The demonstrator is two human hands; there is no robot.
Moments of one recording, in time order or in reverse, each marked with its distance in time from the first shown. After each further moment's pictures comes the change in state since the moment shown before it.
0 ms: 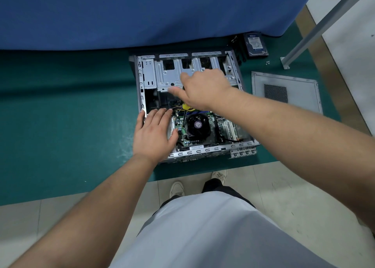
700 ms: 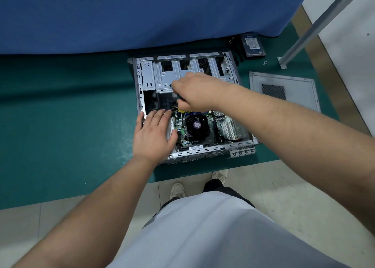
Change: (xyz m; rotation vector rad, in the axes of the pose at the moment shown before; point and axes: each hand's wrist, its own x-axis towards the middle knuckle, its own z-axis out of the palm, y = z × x) left_hand 0.000 -0.001 -0.001 0.008 -0.011 0.001; right_hand 0.006 0.005 0.001 0.071 -0.041 -0.299
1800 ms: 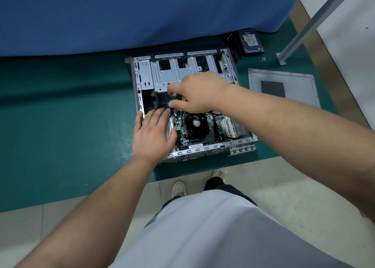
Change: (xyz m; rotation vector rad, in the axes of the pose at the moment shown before) left_hand 0.000 0.003 -0.002 0.007 -0.014 0.002; right_hand -0.011 -0.002 -0.004 0.008 -0.001 0.092
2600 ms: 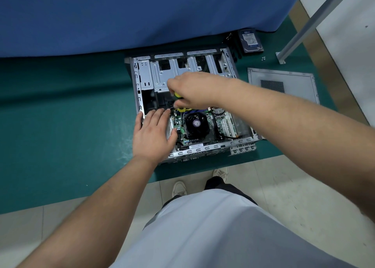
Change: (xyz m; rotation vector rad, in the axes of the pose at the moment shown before) left_hand 0.000 0.000 -0.002 -0.003 -0.009 -0.003; right_hand 0.013 0.003 0.002 0.080 -0.055 -0.106
